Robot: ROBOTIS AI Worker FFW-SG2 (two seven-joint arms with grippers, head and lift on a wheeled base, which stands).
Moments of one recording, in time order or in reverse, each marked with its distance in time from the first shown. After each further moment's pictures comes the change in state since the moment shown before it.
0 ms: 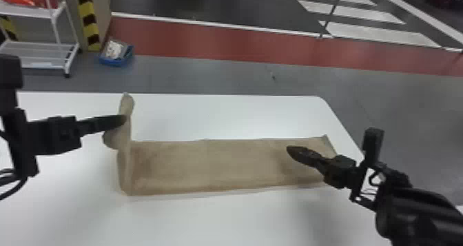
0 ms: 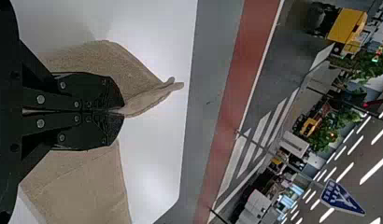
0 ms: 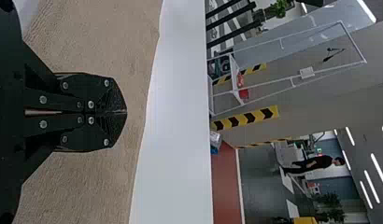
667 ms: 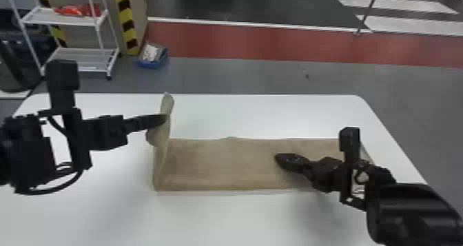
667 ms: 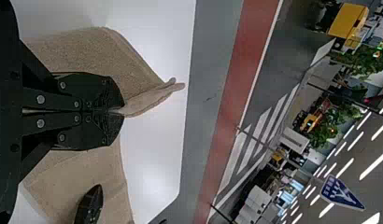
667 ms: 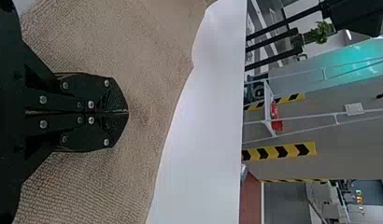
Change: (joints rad) left arm -0.006 -0.001 -0.009 0.007 -0.003 -0.003 -0.009; right arm -0.031 0.037 0.267 0.056 0.076 -0.025 -0.112
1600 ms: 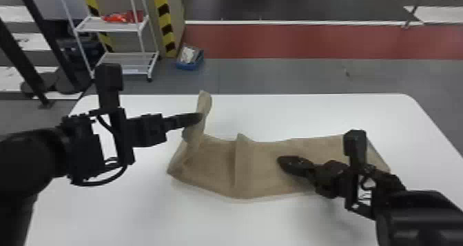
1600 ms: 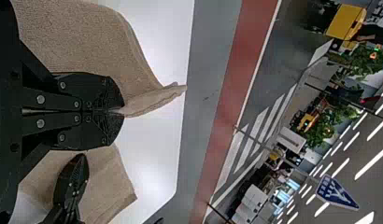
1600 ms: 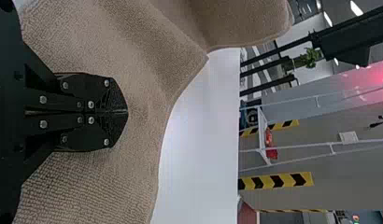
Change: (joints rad) left arm 0.002 -0.003 0.017 0.000 0.005 0.001 -0.011; right arm 0.003 0.078 0.111 -0.017 -0.028 -0.022 -0.072
